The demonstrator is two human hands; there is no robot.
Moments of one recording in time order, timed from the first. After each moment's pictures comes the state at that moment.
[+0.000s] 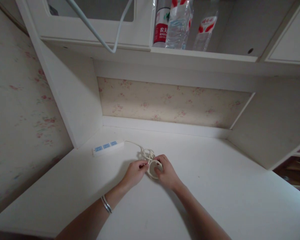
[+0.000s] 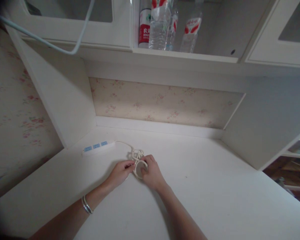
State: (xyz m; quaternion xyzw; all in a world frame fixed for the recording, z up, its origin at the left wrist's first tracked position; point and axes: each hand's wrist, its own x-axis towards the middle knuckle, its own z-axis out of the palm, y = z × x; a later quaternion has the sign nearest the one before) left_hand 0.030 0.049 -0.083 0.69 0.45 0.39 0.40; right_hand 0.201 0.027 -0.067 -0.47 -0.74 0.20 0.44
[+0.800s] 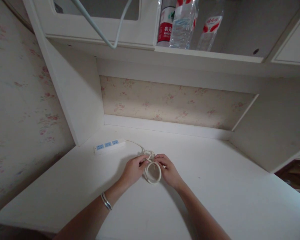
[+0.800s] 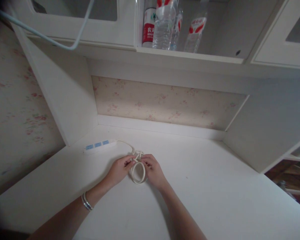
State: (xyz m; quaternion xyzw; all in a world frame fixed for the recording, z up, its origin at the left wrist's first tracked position) left_hand 0.023 0.043 -0.065 0.73 0.47 0.41 0.28; right_hand 0.202 0.030 -0.063 -0.42 -0.69 0.32 0.48
